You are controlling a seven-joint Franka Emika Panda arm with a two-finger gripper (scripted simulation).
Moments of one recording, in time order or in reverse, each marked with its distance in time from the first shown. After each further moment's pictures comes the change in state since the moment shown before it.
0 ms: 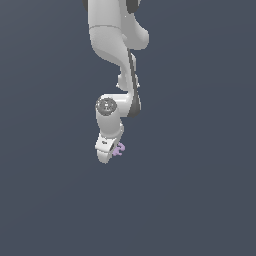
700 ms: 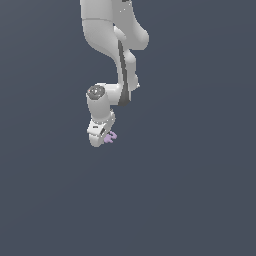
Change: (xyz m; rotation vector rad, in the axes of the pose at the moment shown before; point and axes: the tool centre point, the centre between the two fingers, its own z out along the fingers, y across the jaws) arm -0.074 -0.057 -0.002 -0.002 0.001 -0.003
